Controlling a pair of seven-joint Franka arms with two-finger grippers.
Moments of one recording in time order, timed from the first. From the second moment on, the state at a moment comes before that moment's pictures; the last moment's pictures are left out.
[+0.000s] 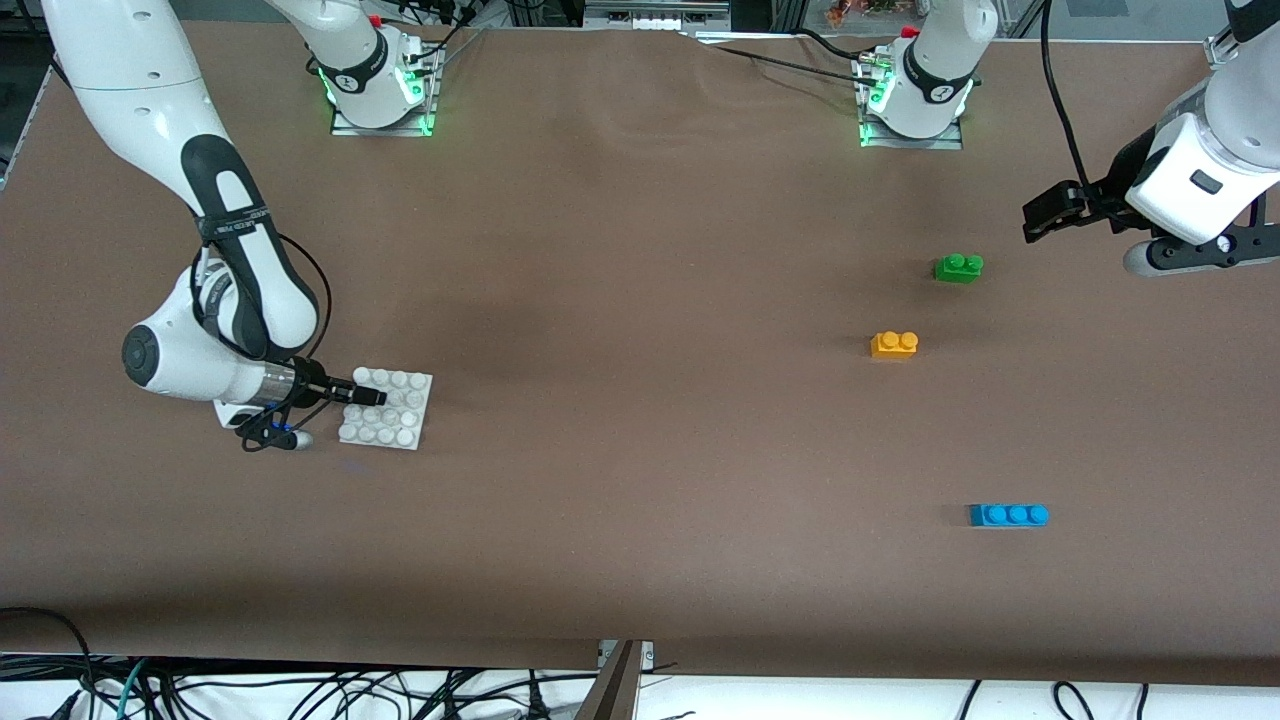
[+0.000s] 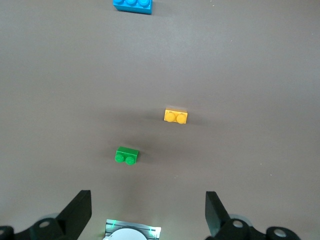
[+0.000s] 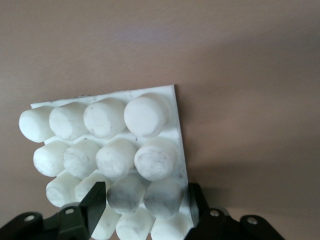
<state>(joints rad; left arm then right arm) 0.04 0.04 -0.16 -1.55 0.00 1.43 -0.26 0.08 0.62 -0.06 -1.85 0.49 2.30 -0.11</state>
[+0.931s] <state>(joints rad) 0.04 0.04 -0.16 -1.55 0.00 1.43 -0.26 0.18 0.64 -0.06 -1.81 0.49 2.29 -0.03</state>
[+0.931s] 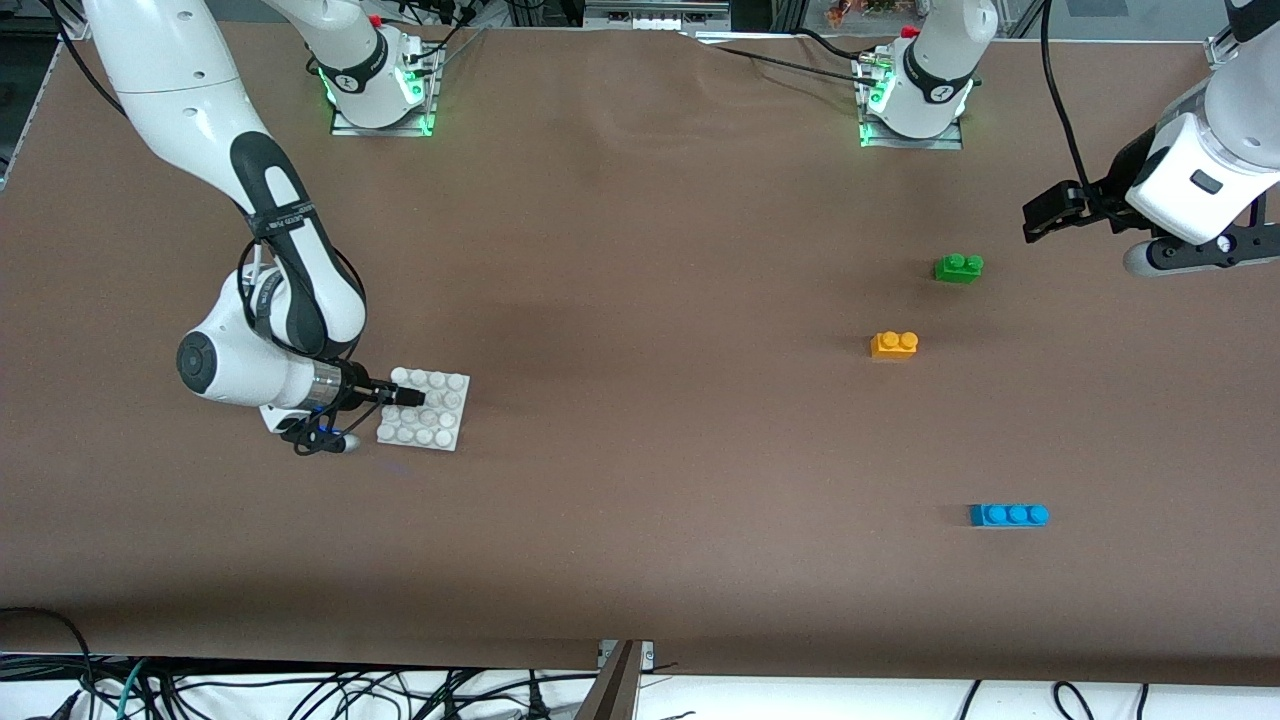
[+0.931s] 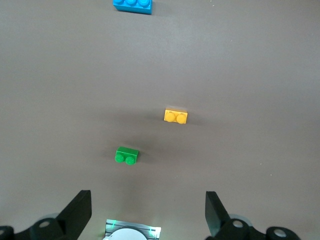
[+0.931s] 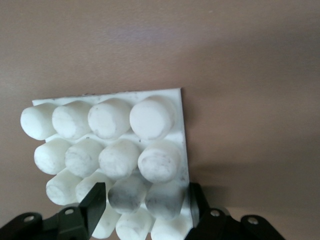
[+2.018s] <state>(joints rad) 0.04 0.04 -0.16 -1.55 0.00 1.43 -0.26 0.32 0.68 -0.05 -1.75 0.50 2.30 0.08</state>
